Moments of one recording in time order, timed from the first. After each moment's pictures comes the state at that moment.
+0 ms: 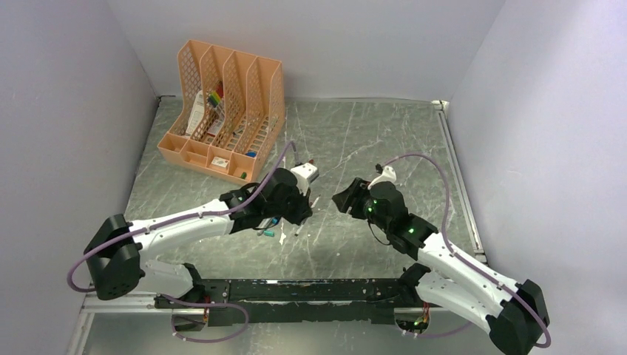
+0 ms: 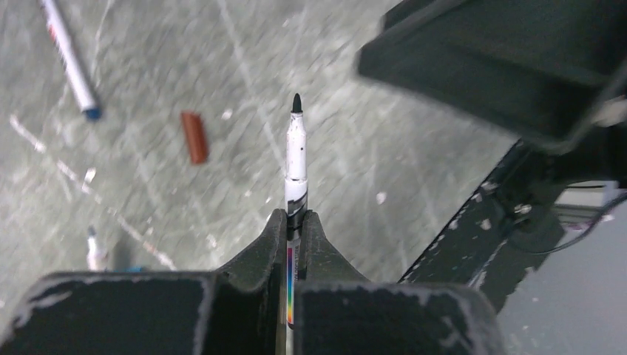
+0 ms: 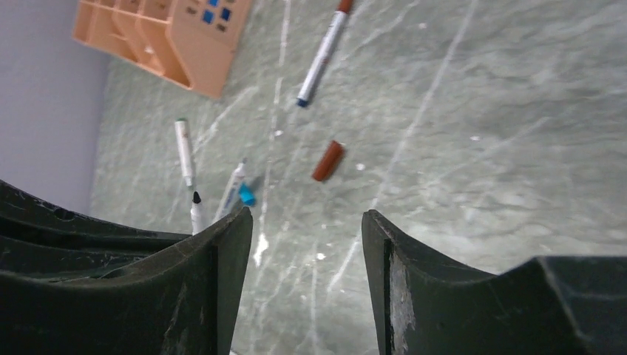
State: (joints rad) left arm -0.98 1.34 0.89 -0.23 0.00 -0.36; right arm 0.69 0.83 0.51 -0.15 0.19 0.77
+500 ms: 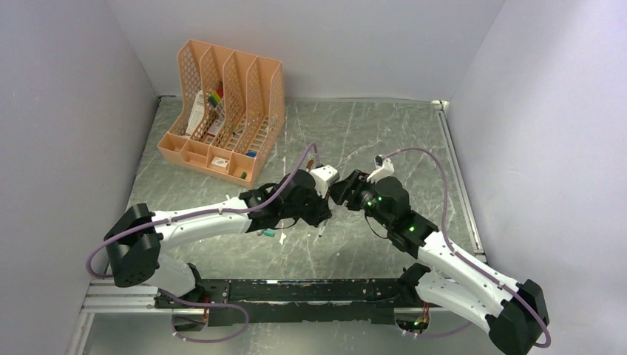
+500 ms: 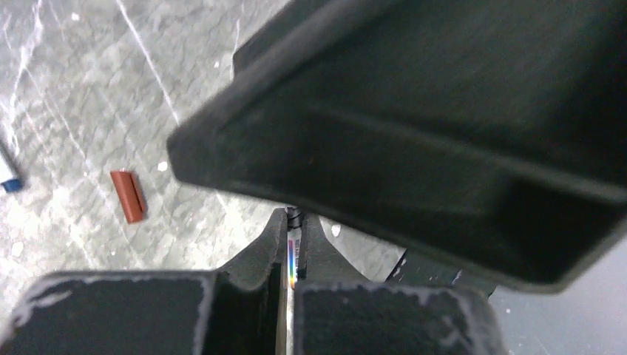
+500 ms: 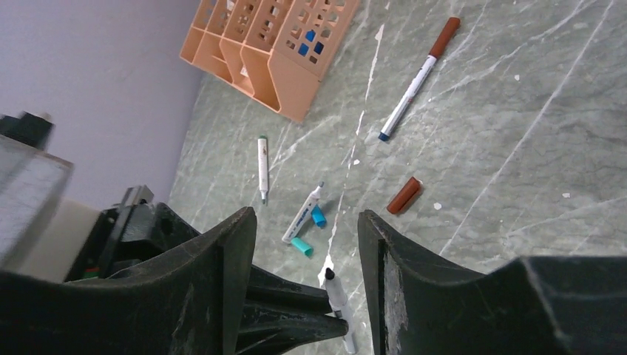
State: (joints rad) left arm -1.07 1.46 0.98 -0.11 0.03 -0.36; right arm 0.69 0.85 0.54 0.03 0.07 0.80
